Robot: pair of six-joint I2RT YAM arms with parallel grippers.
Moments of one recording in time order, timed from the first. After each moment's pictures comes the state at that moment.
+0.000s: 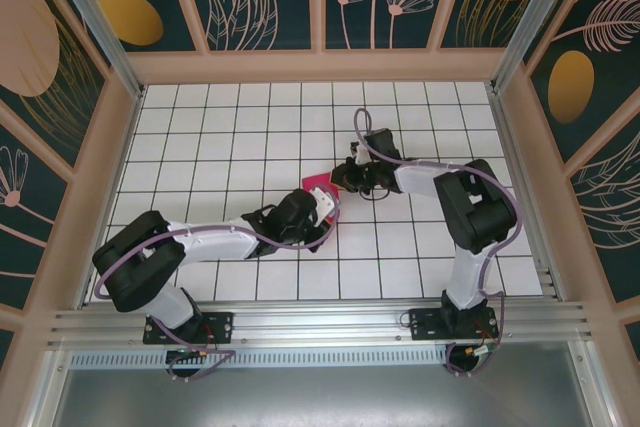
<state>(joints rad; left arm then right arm) -0.93 1.57 0.71 0.11 0.09 -0.18 0.47 1.88 1.03 0.00 -0.62 0.77</state>
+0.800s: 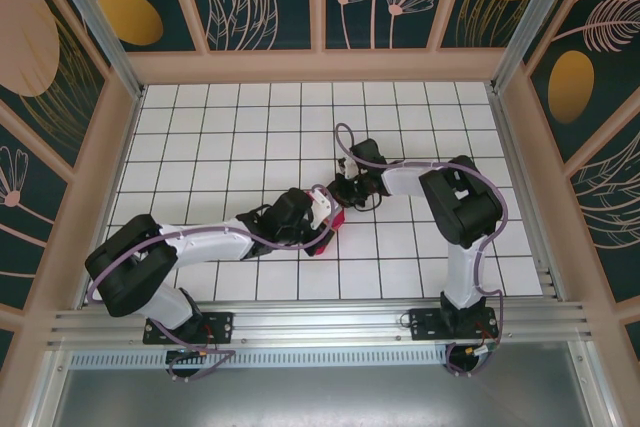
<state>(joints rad) -0.91 1.53 0.69 0.09 0.23 -0.17 0.53 1.95 1.05 -0.12 -0.61 0.66</state>
